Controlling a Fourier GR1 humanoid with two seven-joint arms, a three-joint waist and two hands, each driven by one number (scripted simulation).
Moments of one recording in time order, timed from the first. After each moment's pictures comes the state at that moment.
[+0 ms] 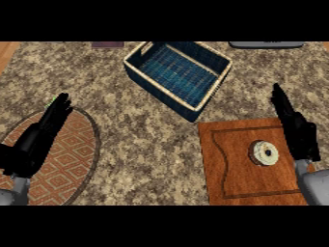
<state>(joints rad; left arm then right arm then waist) -0.08 0.53 -0.25 -1.51 0.38 0.11 -0.06 -0.20 -0.43 0.22 -1.35 -0.15 -0.25 -0.04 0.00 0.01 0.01</state>
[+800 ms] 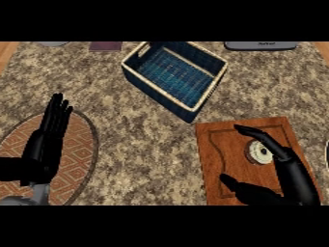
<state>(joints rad) -0.03 0.35 -0.22 -1.62 0.32 0.34 -0.08 0.07 -0.40 0.38 -1.86 0.08 -0.30 -0.09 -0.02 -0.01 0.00</state>
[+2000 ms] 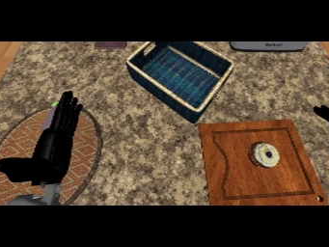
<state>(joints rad) -0.05 0.30 -0.26 -1.66 0.26 0.37 -0.04 -0.11 -0.94 0.18 -2.35 0.05 0.17 1.06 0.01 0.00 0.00</state>
